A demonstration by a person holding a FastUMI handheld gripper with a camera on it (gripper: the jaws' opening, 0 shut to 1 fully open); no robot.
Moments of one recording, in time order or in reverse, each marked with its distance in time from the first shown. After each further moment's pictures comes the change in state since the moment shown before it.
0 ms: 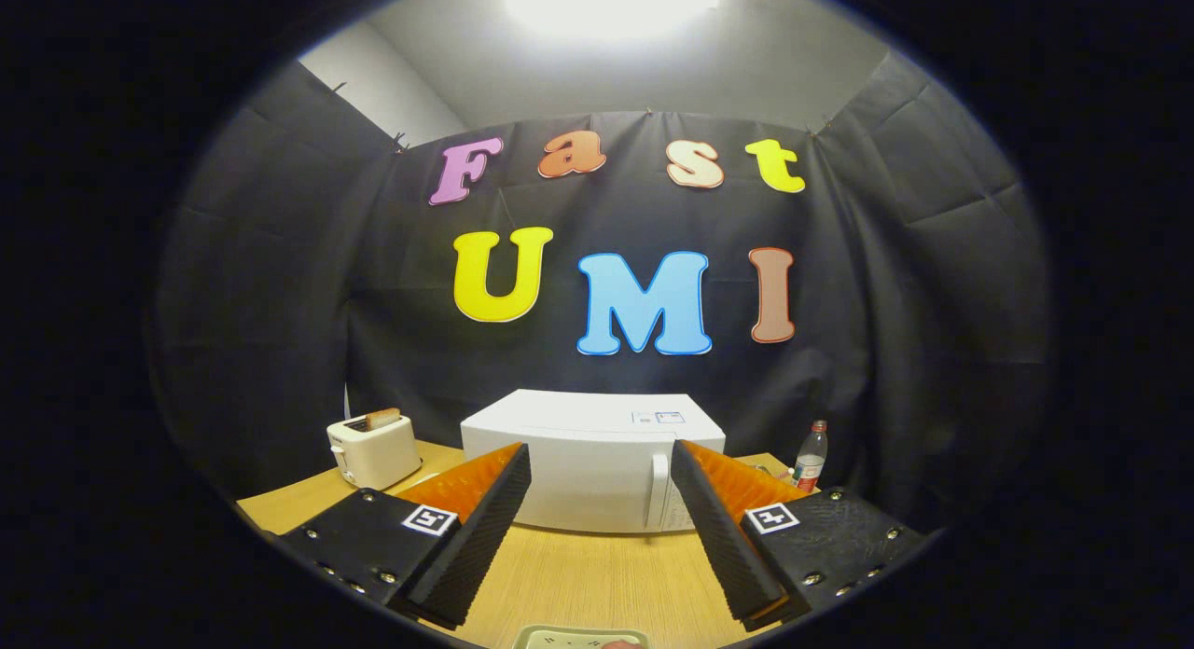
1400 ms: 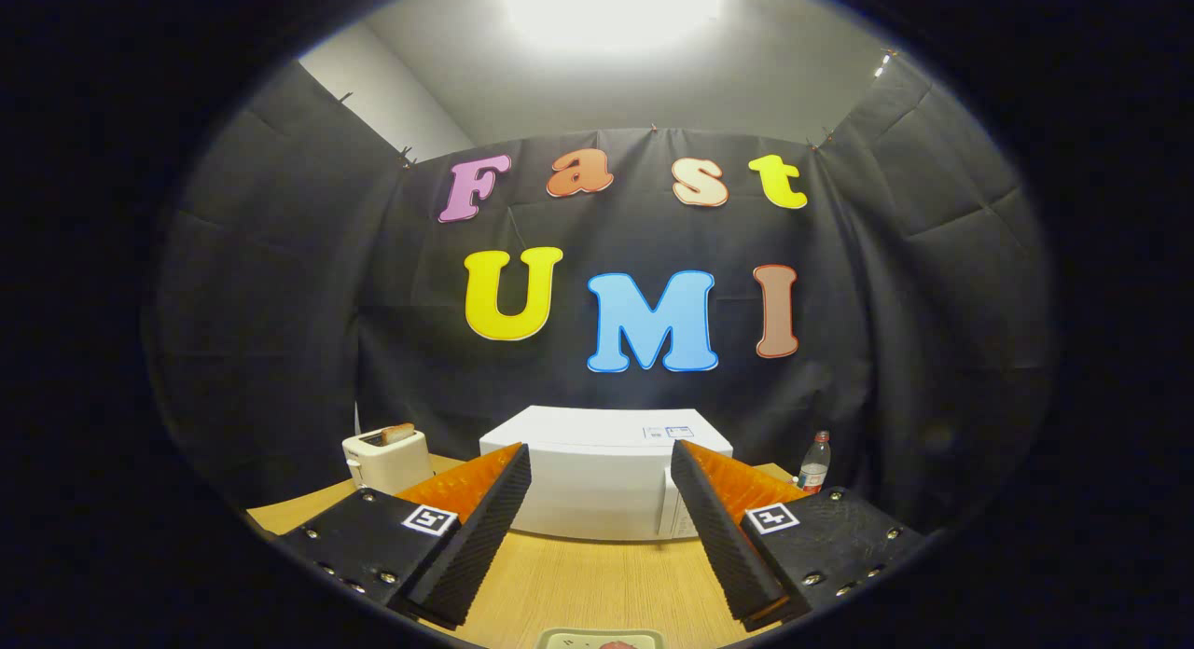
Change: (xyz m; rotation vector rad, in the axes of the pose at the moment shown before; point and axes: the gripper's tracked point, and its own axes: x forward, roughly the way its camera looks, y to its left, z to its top) arm -0.020 0.014 0.020 0.013 -0.050 0.009
